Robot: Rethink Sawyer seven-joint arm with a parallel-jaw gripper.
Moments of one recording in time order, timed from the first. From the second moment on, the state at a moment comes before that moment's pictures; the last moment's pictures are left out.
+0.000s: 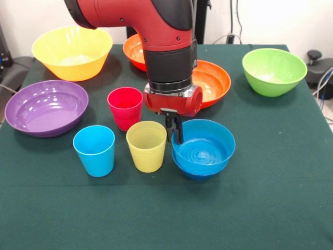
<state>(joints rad) -0.47 -0.44 0.27 1.57 -0.16 0.23 2.03</state>
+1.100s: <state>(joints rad) -0.47 -0.43 0.27 1.57 -0.16 0.23 2.03</state>
